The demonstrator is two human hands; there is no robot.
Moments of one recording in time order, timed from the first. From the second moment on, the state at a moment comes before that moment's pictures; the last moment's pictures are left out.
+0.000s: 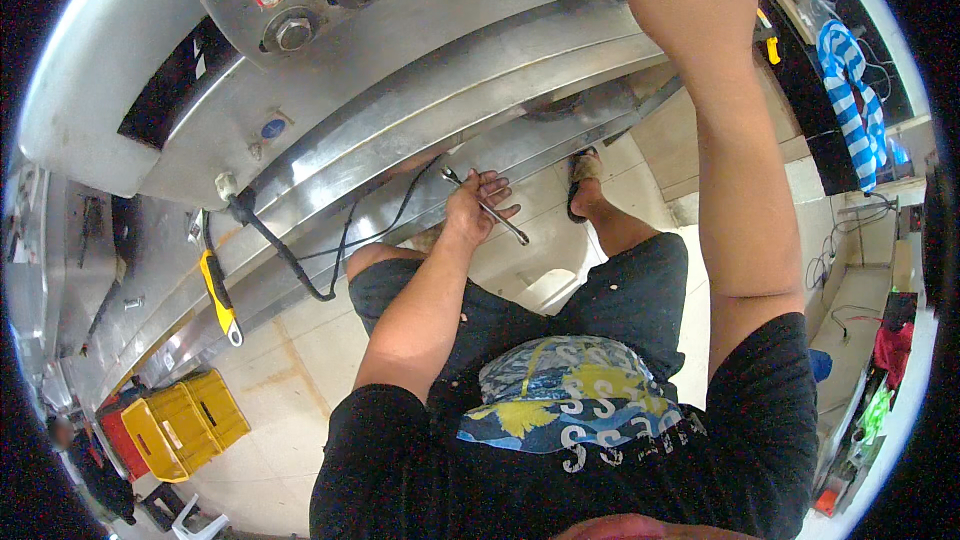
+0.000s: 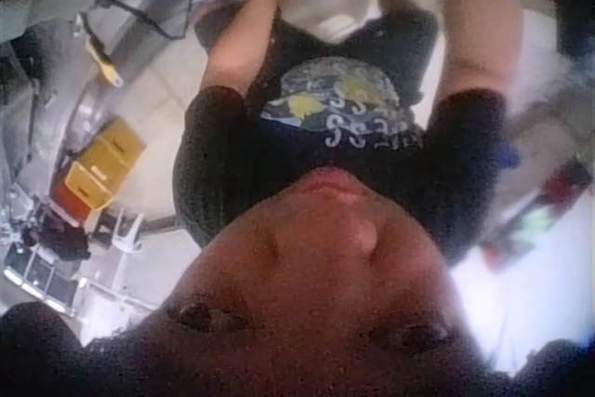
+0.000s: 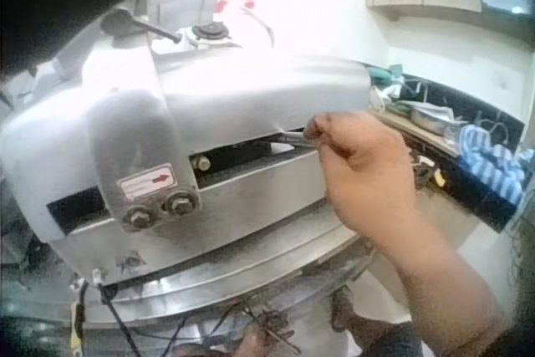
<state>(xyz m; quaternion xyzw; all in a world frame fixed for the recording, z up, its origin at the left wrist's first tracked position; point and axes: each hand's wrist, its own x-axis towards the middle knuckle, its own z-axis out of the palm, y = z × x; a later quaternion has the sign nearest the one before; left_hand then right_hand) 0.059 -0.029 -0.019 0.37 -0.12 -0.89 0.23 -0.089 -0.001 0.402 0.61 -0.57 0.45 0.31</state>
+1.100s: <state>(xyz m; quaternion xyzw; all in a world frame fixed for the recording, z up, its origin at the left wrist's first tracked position) 0.058 -0.030 -0.013 0.35 -0.12 -0.90 0.23 -0.053 0.001 0.403 0.56 -0.61 0.51 0.21</state>
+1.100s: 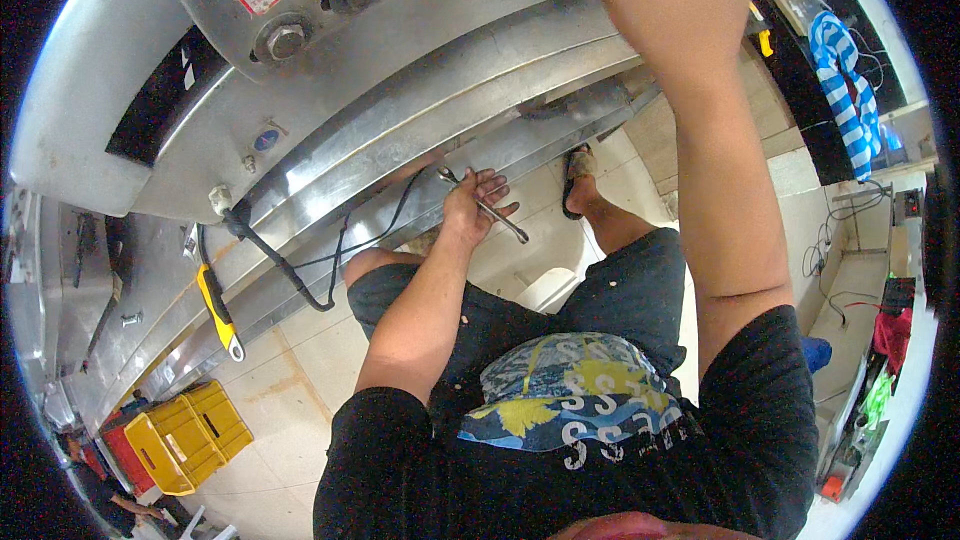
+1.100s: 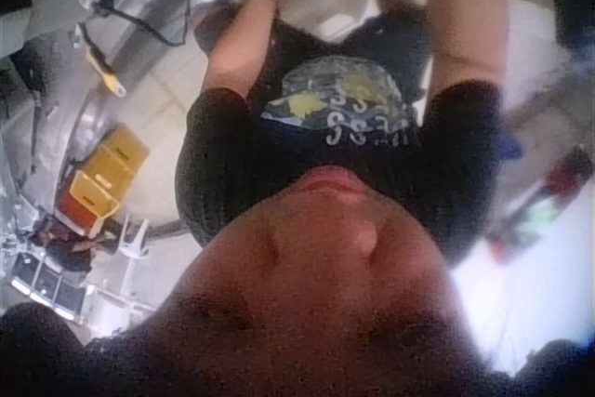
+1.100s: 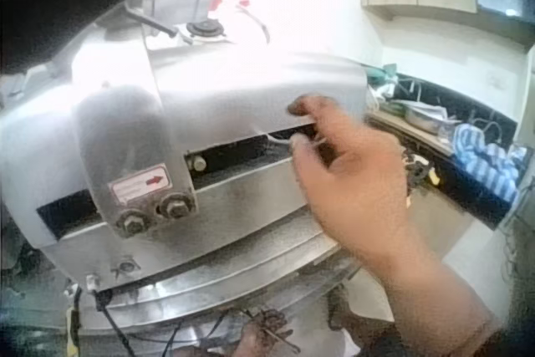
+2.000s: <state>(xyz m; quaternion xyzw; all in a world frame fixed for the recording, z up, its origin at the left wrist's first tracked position) 0.056 -0.034 -0.016 0.33 -0.12 -0.91 0.22 -0.081 -0.038 0.380 0.61 -0.42 0.57 0.35</state>
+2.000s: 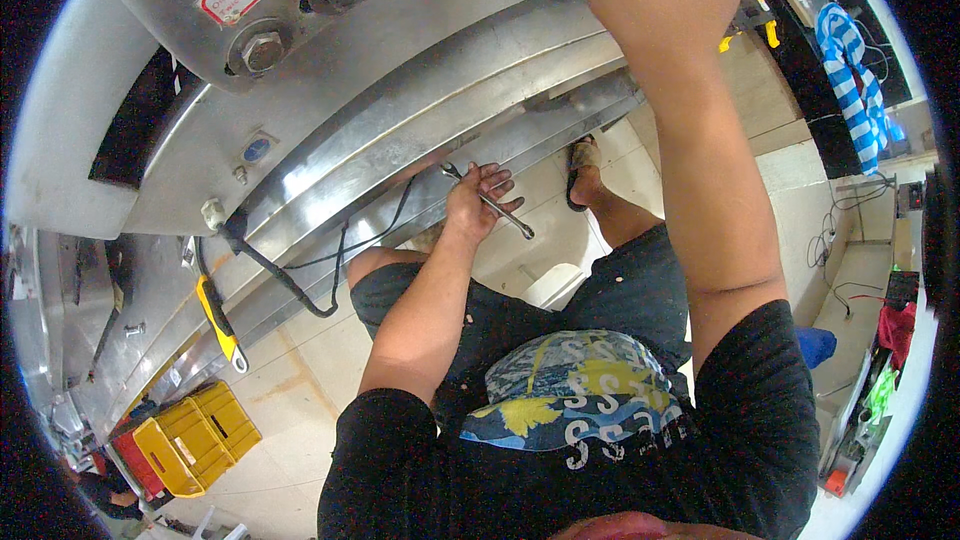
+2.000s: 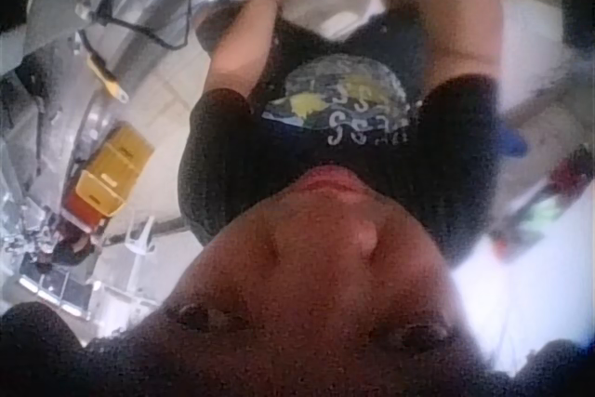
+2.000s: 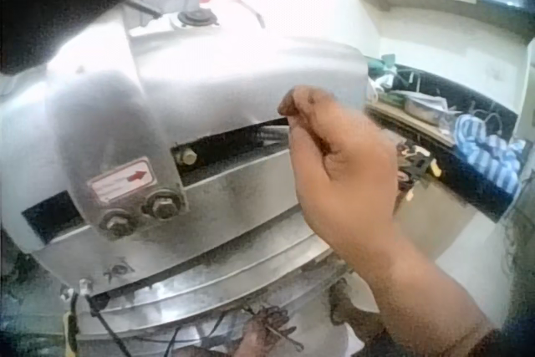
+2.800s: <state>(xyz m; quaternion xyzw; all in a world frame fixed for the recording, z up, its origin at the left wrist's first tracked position) 0.043 -0.020 -0.002 0.35 -0.23 -0.88 0.22 -0.052 -0.014 0.407 0.67 -0.54 0.39 0.32</state>
